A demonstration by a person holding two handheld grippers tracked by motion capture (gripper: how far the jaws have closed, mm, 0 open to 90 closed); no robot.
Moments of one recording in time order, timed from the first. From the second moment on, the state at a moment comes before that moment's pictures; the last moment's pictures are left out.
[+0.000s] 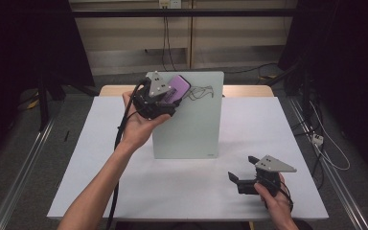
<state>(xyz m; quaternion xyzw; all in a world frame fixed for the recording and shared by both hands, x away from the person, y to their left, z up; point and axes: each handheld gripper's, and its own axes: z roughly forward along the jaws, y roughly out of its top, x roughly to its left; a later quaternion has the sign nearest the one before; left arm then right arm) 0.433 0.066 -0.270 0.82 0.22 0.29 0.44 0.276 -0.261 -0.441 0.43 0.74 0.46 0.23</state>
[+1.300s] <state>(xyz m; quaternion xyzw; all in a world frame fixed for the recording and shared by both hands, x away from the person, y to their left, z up) 0.425 0.036 -0.286 0.84 0.19 0.29 0.42 0.276 -0.260 -0.441 0.43 0.74 0.46 0.23</state>
